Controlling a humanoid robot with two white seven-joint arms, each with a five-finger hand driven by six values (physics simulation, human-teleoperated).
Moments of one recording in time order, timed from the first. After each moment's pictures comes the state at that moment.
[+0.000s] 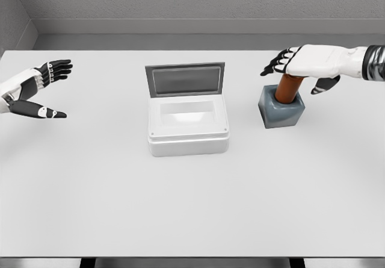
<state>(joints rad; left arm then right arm) -0.50 0.86 -0.58 -1.08 0.70 -0.43 -0.61 -0.92 -0.85 0.80 -1.36 0.40 -0.59 0.61</state>
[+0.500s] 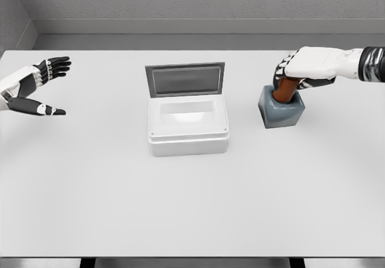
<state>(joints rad) -0.52 0.86 -0.58 -1.06 0.70 -0.42 -0.61 -0.93 -0.83 0.82 -1.33 0.40 -0.60 0.61</state>
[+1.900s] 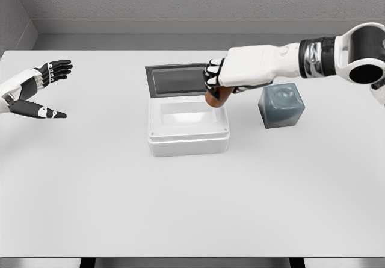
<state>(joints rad) -0.51 0.86 -0.58 -1.07 0.68 -0.43 -0.61 -1.10 -0.71 1.01 -1.55 0.30 -0.57 0.61</state>
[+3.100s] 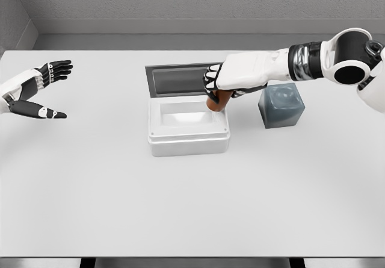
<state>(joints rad) -0.51 0.85 -0.58 -1.07 0.68 -0.43 -0.61 -1.11 -0.67 1.06 -1.45 0.32 -0.57 0.61</state>
